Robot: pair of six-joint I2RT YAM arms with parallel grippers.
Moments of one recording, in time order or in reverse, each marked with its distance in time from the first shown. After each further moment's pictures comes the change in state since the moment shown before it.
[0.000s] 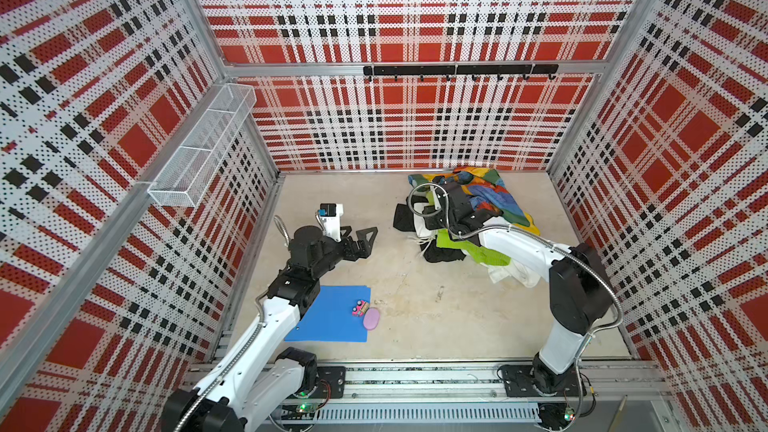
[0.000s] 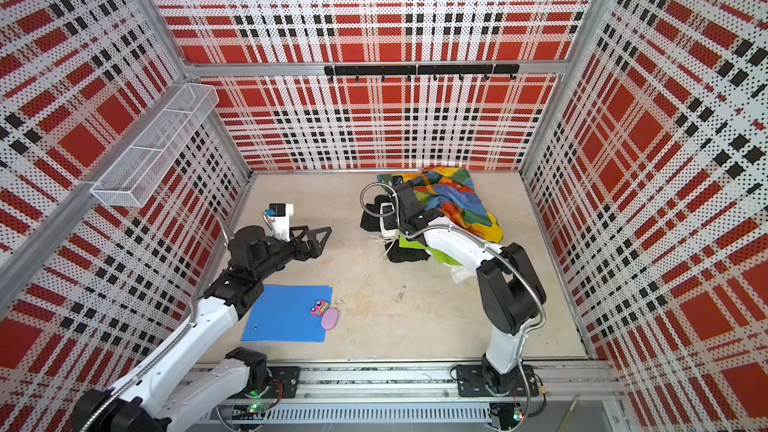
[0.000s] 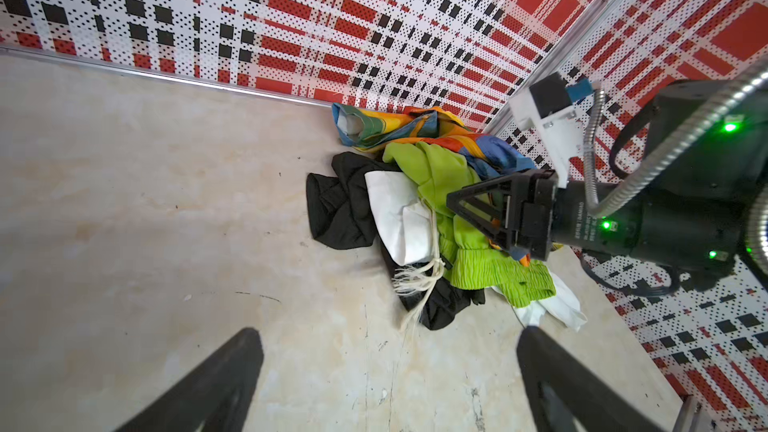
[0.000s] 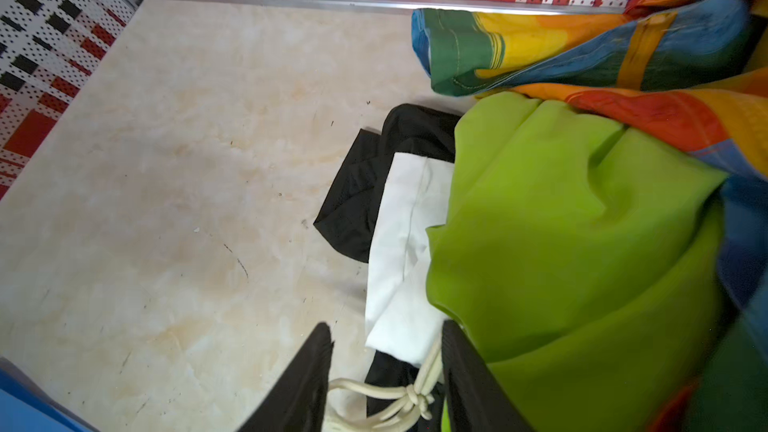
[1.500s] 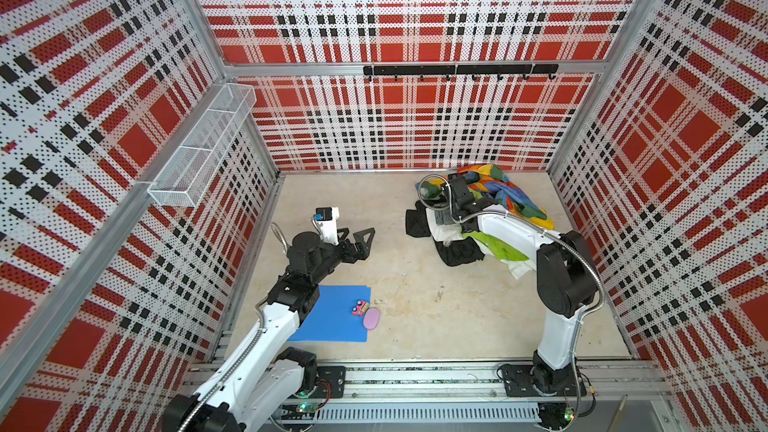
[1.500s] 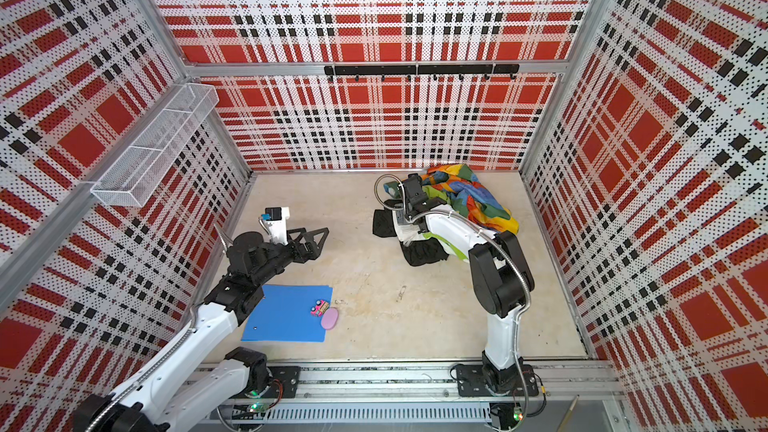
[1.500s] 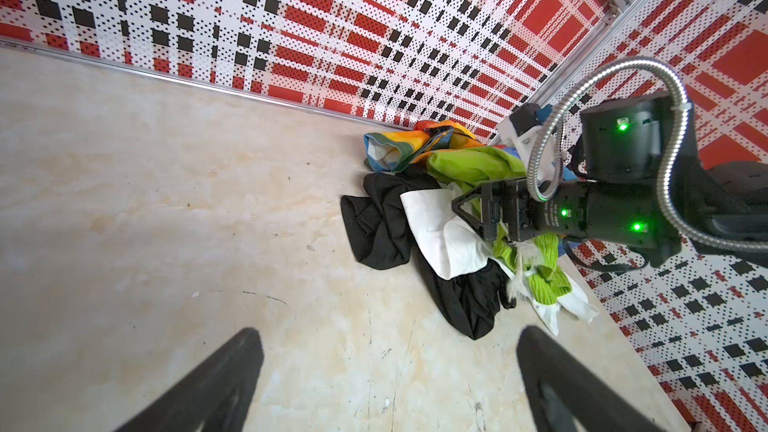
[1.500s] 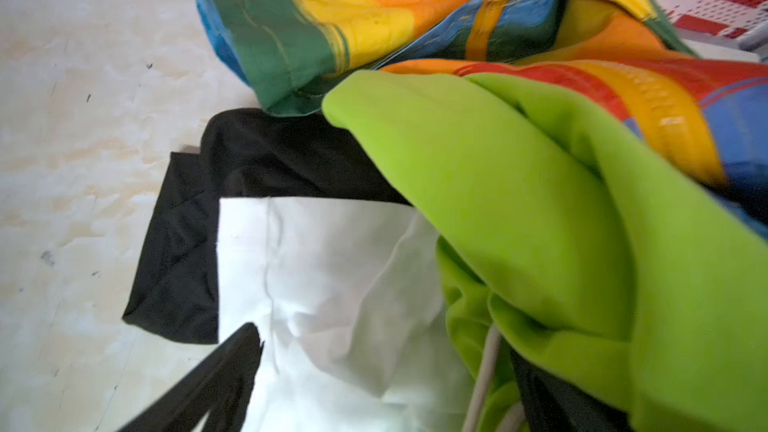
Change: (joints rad) left arm 0.010 -0.029 -0.049 0.049 -0.030 -0.033; right arm -0.101 0.116 0.106 -0.191 0.228 -0.092
